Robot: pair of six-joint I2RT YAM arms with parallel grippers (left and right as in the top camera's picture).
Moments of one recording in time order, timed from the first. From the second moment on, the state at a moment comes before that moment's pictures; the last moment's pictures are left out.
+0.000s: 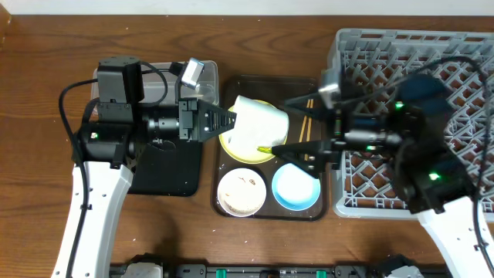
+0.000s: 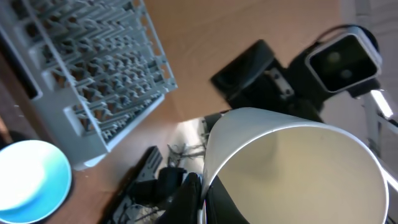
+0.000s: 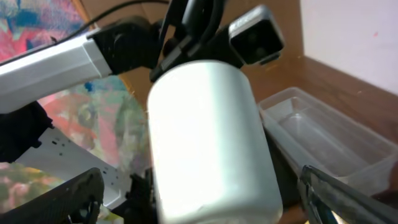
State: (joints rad) left arm -0.07 1.26 1.22 -0.68 1.42 -0.49; right arm 0.38 1.14 1.16 -0.26 -1.07 0.18
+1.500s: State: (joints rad) left arm -0.07 1.26 1.22 -0.68 1.47 -0.48; right arm 0.42 1.19 1.16 -0.14 -1.09 0.23
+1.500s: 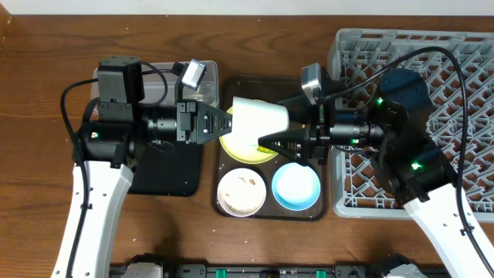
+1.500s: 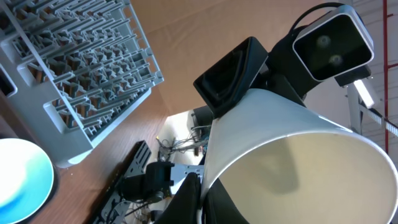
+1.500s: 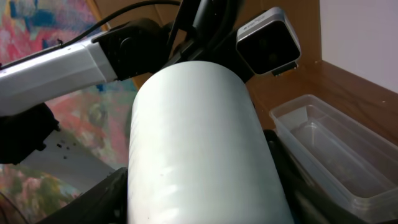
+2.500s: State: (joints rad) left arm -0.08 1.26 1.22 -0.85 1.01 -0.43; right arm -0.31 1.18 1.16 -1.14 -0.06 0.30
